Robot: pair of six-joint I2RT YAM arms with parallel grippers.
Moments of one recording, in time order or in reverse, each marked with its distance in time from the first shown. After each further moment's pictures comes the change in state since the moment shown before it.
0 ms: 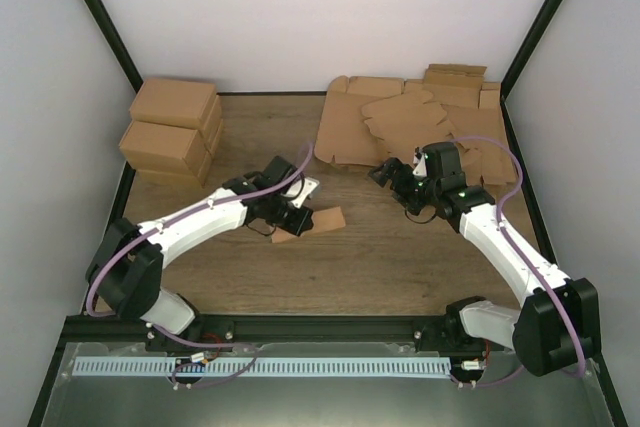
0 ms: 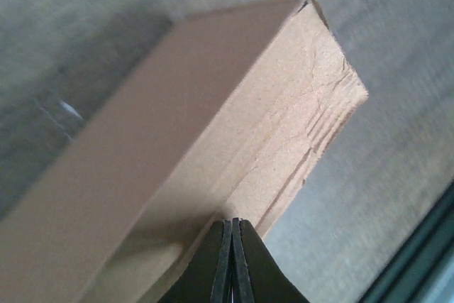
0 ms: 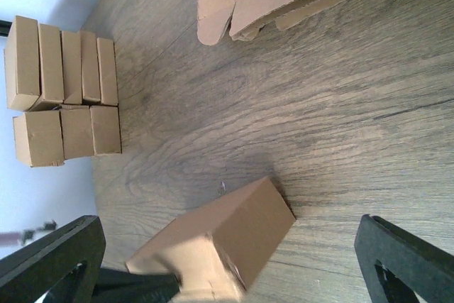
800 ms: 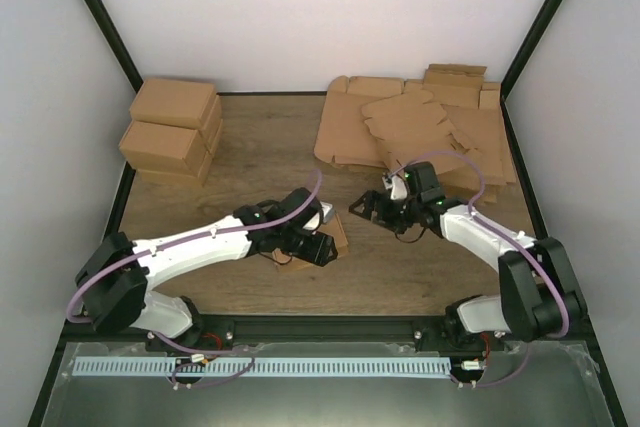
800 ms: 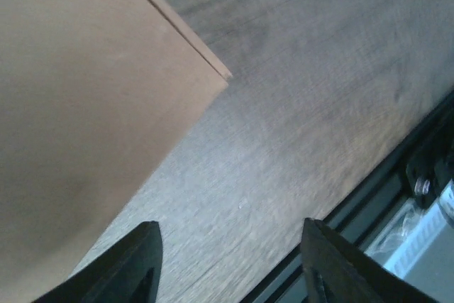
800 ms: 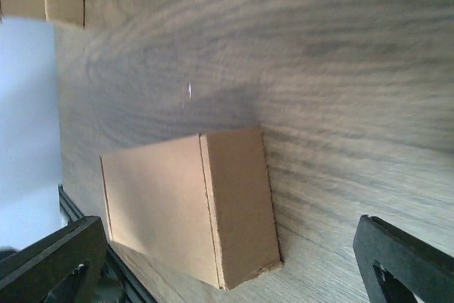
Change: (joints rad) left arm -0.269 -0.095 -0.111 0.068 -0.045 -0.343; right arm 0.037 0.150 -0.142 0.137 -0.215 -0.249
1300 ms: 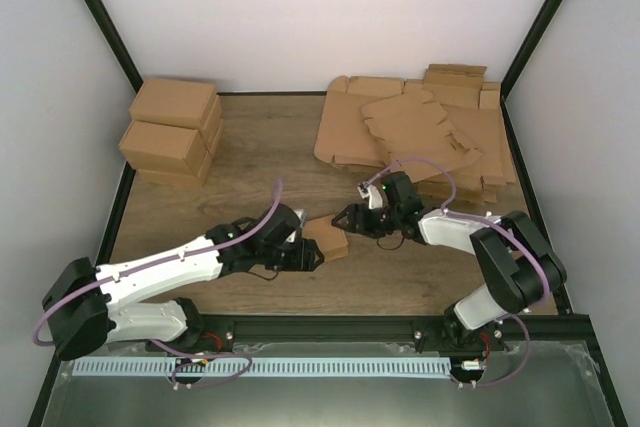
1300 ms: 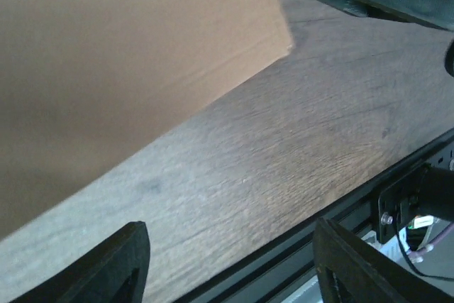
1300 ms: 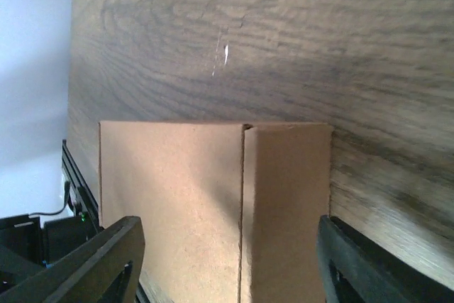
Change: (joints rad) left arm -0.027 -0.223 -0.174 0.061 -0.113 -0.353; right arm 0.148 0.179 -0.077 0.324 -0.066 -0.007
